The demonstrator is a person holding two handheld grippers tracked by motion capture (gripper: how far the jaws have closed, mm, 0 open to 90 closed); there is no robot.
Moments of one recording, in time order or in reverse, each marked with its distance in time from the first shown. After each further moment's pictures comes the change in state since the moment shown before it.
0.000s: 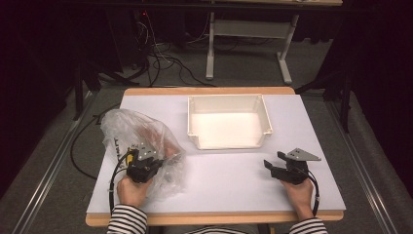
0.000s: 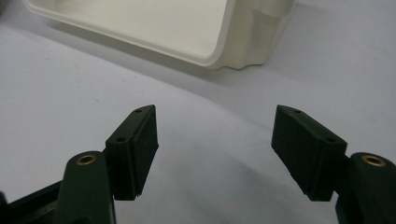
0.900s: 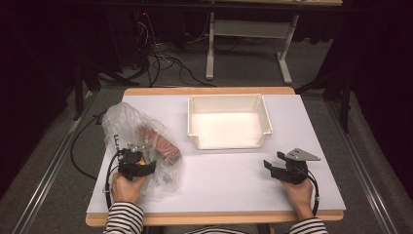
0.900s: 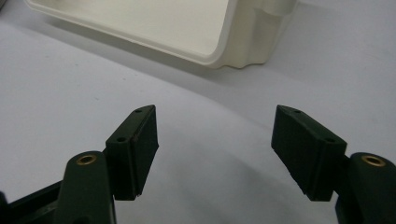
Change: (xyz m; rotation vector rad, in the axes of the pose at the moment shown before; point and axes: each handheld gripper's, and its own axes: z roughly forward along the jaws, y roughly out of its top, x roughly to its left) left arm 0.038 -0.017 0.020 0.122 0.190 -0.201; right arm 0.001 0.000 0.001 0.007 -0.002 -0.008
